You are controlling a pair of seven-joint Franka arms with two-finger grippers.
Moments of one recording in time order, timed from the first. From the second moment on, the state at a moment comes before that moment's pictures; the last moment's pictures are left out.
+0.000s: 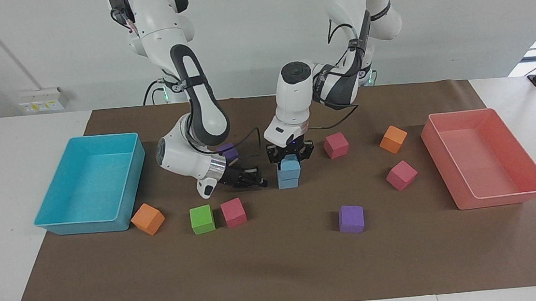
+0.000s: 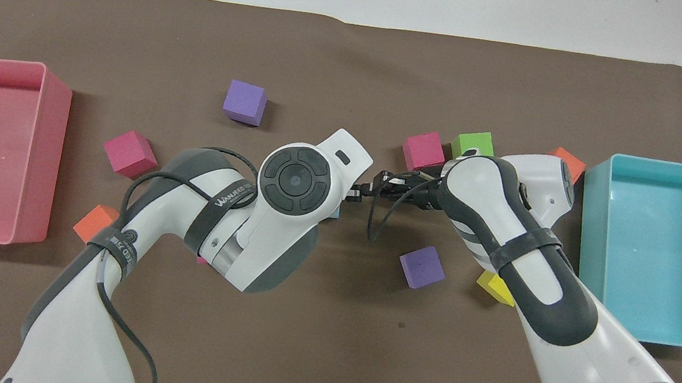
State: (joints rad) left arm -0.70 0.34 0.03 -1.78 0.01 2.27 -0.69; right arm 0.33 0.46 -0.03 -1.89 1.15 2.24 -0.40
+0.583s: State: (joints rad) left arm -0.70 0.34 0.03 -1.78 0.01 2.27 -0.69; right arm 0.33 0.46 -0.03 -1.89 1.15 2.24 -0.40
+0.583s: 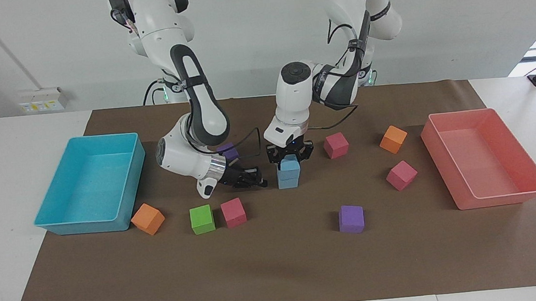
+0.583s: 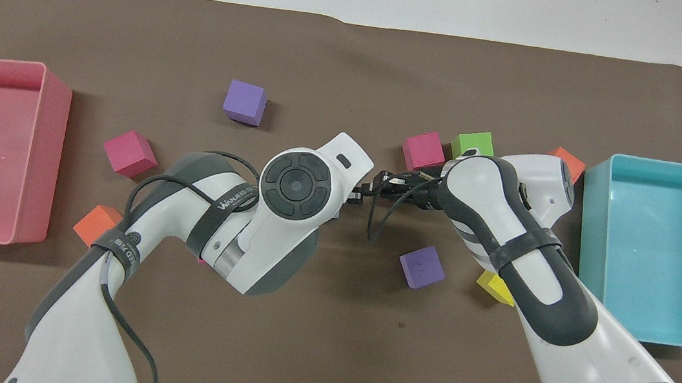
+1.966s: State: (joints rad) left arm -0.70 0.30 0.03 -1.77 0.01 2.26 -0.69; right arm 0.34 0.46 -0.03 -1.89 1.15 2.25 -0.40
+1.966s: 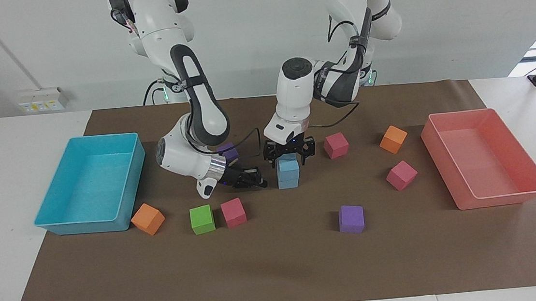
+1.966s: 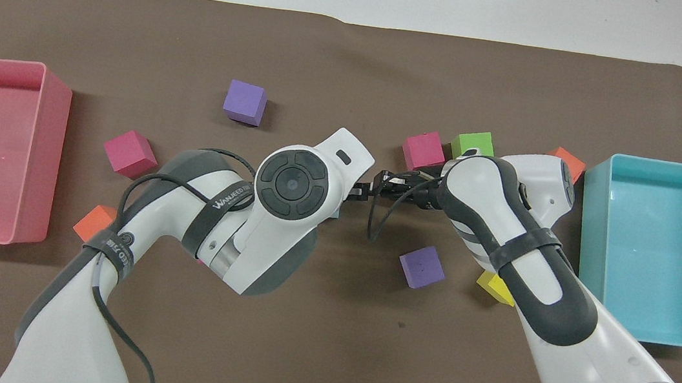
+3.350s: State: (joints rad) left arm -0.24 -0.04 0.07 -1.66 0.00 1.67 0.03; right arm 0.16 0.19 -0.05 -1.87 0.43 2.10 -0.08
